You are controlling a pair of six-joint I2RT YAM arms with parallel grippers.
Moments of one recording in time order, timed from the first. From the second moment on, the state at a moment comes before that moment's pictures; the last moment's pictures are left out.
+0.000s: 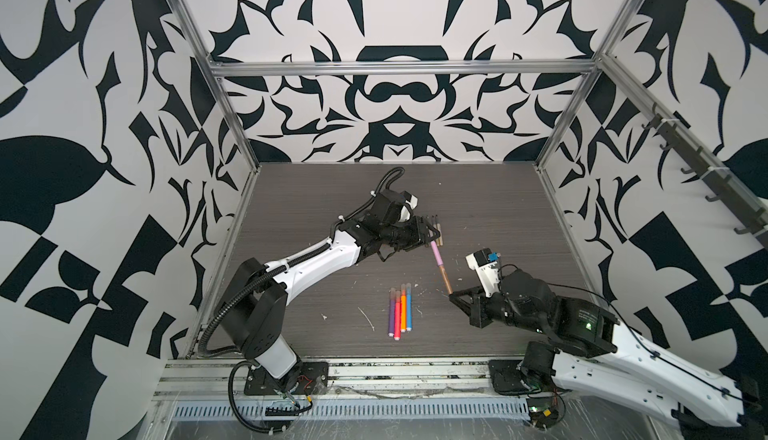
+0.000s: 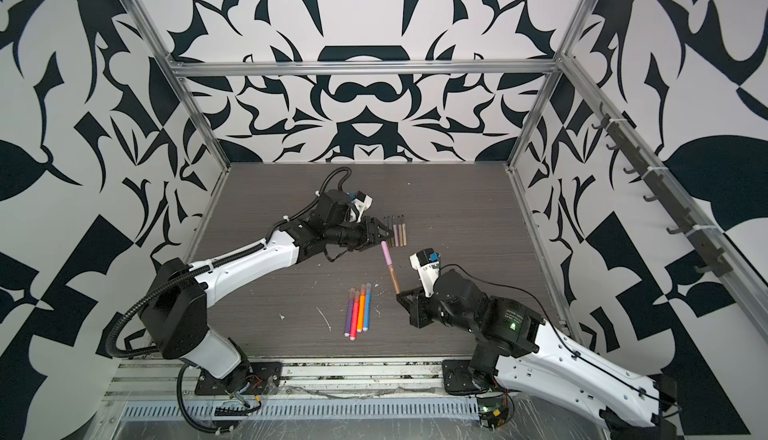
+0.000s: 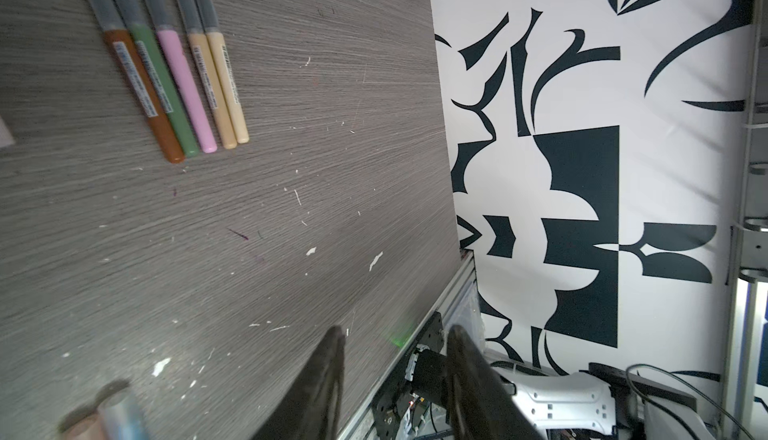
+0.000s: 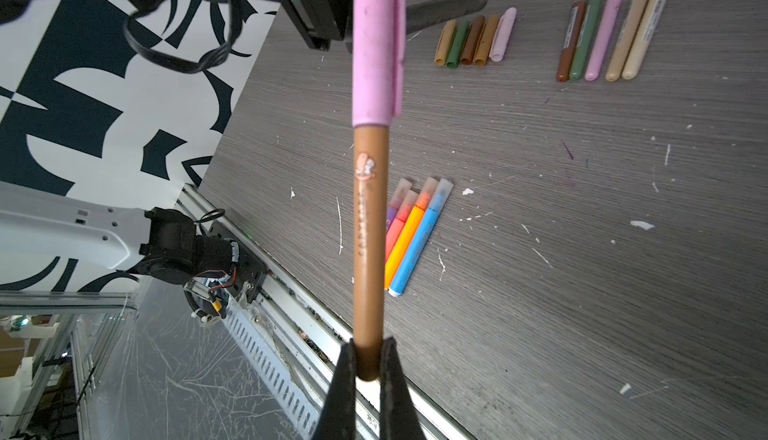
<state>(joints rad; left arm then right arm) -0.79 1.61 1.18 -0.14 0.48 -0.95 1.02 0.64 0.73 -0.72 -0.01 0.75</state>
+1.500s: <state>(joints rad) -0.83 1.58 1.17 -0.10 0.52 -1.00 0.89 0.82 0.82 -0.75 0.00 0.72</state>
